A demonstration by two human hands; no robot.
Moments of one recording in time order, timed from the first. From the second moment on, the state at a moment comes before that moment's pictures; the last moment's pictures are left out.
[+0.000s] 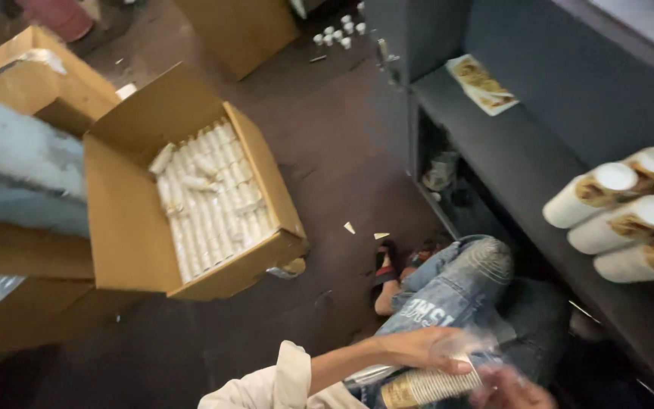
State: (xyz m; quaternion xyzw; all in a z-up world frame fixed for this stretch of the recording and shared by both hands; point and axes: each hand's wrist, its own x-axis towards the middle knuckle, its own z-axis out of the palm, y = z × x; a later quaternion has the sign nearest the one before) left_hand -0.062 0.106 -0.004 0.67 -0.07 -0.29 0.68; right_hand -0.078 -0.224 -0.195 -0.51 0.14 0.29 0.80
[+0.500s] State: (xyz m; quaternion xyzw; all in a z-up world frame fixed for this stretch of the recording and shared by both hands) left_hand -0.150 0.278 -0.238 0.39 0.19 0.00 0.90; right_hand -0.016 -0.191 -0.279 -0.69 -0.21 0.08 0.69
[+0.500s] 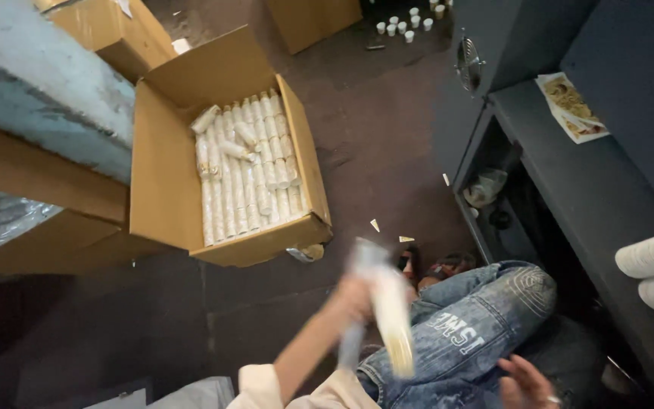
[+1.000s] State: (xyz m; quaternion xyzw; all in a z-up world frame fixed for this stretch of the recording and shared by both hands) left_hand -0.059 0.134 0.025 0.89 -0.06 0.09 0.44; right_hand -0.061 -0.046 0.001 -0.76 0.00 0.09 0.64
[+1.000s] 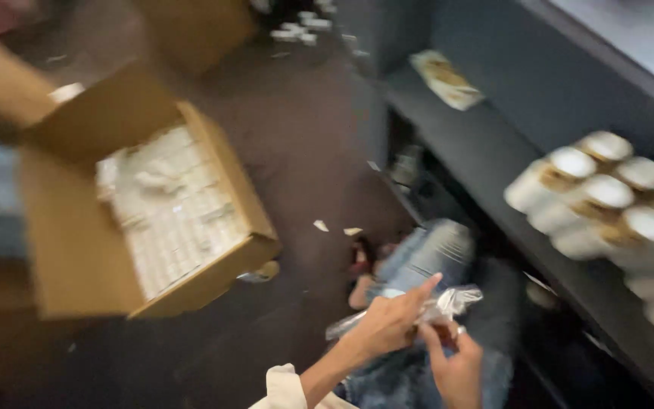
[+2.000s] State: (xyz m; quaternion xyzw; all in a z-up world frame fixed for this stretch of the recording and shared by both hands) left_hand -0.018 0.029 0.019 0.51 0.16 -0.23 0.82; right_hand -0.034 -0.123 0.083 -0.85 0.09 -0.07 0.52
